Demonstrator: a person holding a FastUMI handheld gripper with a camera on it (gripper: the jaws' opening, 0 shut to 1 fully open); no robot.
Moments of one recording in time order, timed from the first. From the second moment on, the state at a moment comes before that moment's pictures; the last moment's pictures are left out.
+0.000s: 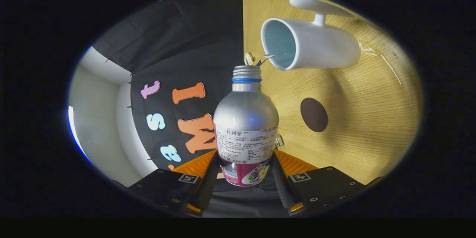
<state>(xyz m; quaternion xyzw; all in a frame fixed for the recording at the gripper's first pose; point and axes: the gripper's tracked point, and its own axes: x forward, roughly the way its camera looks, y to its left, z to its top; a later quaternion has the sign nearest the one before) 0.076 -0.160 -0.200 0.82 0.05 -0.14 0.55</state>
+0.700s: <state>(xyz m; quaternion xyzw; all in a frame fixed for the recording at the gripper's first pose) 0.081 -0.176 -0.197 0.83 0.03 -0.14 0.53</state>
